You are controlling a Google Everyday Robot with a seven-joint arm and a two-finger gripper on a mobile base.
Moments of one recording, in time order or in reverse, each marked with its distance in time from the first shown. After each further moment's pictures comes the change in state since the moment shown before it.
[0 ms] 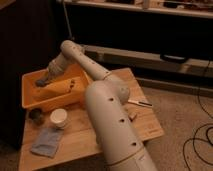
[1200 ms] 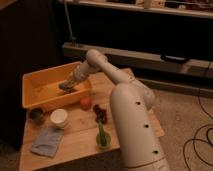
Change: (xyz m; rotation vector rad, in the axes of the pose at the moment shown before) arm 0.105 0.091 -0.076 0.085 0.097 0.263
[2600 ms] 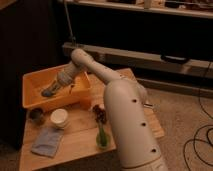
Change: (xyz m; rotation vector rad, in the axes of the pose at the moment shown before) arm -0.116 0.022 0.049 -0.128 -0.179 -0.196
